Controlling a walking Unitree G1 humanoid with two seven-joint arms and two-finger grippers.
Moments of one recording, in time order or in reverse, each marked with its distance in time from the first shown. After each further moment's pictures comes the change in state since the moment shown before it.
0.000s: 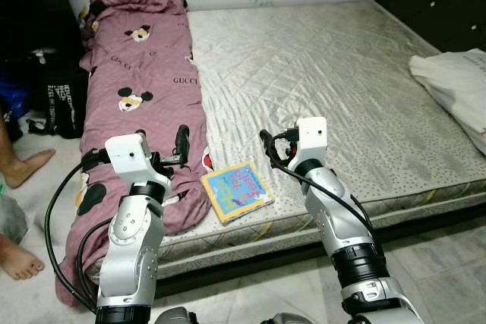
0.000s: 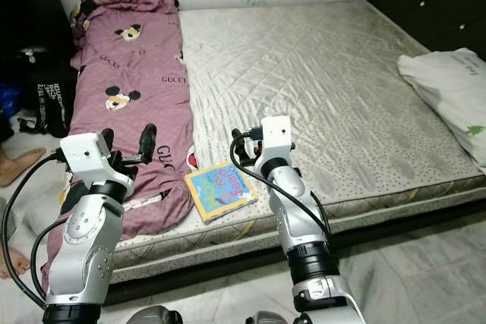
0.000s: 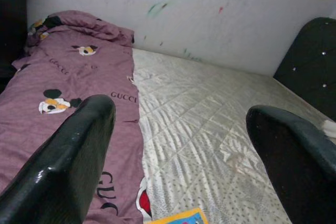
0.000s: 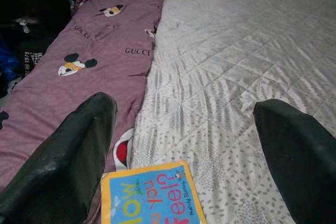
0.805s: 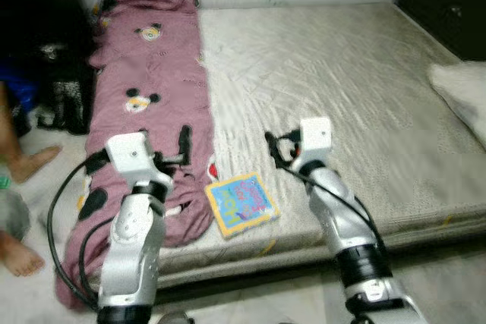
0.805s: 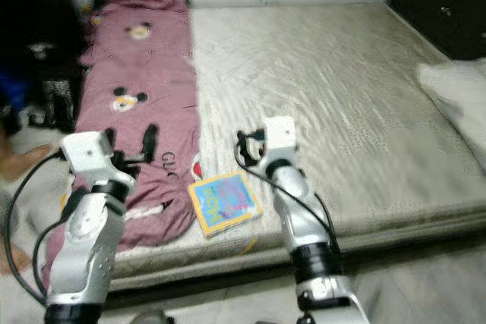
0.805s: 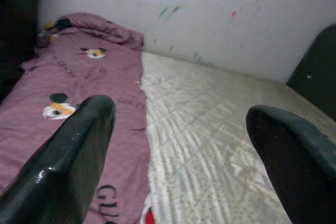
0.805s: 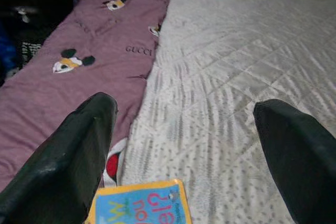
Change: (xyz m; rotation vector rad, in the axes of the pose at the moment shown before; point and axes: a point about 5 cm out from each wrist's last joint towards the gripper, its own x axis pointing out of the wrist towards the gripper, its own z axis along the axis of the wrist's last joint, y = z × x) left arm 0.001 -0.002 0.001 0.002 -0.002 -0.015; right arm 0.000 -0.007 -0.001 -0.019 0.011 -0.018
